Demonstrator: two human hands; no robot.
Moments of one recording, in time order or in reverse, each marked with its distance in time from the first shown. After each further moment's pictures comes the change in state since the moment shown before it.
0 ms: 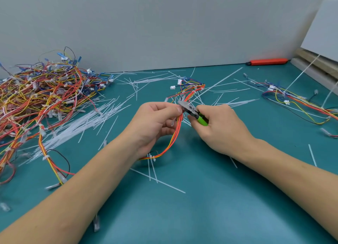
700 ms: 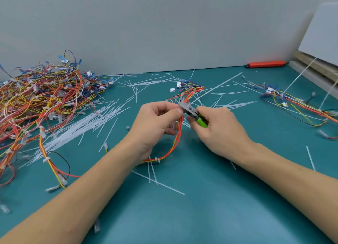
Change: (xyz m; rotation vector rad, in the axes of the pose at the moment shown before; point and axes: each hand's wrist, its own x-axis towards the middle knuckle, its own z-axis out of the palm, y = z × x) left_hand -0.001 -0.003 0.004 0.152 0.048 0.147; right_hand -0.002 -0.002 0.000 0.028 0.019 0.036
